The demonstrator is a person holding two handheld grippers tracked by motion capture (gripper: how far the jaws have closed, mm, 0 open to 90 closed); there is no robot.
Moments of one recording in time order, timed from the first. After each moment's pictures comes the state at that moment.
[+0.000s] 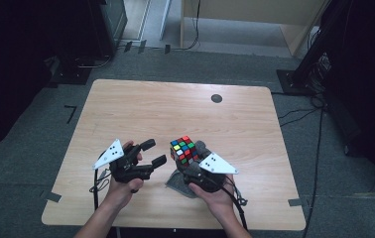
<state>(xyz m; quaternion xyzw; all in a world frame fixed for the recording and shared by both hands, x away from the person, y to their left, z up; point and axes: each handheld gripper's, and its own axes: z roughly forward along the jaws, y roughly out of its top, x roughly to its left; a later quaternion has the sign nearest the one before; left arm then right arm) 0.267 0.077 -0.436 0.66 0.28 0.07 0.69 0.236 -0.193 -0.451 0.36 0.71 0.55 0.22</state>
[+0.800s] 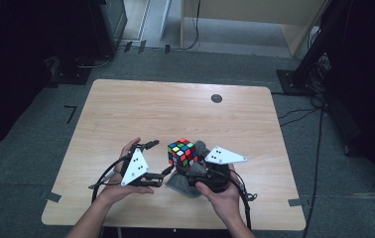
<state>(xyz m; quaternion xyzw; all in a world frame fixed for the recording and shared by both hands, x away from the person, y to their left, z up) 0.259 0.046 -0.443 0.77 0.14 0.28 0.55 0.234 -0.204 -0.415 0.36 0.74 0.56 0.10</state>
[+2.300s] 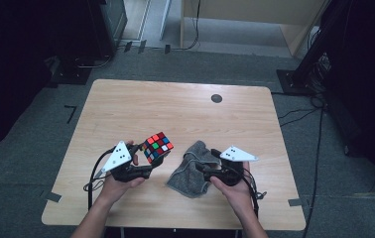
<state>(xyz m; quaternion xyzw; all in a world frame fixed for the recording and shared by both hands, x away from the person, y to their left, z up) 0.277 0.083 -0.450 0.74 0.24 0.16 0.61 0.255 -0.249 -0.461 0.42 0.74 0.51 0.15</state>
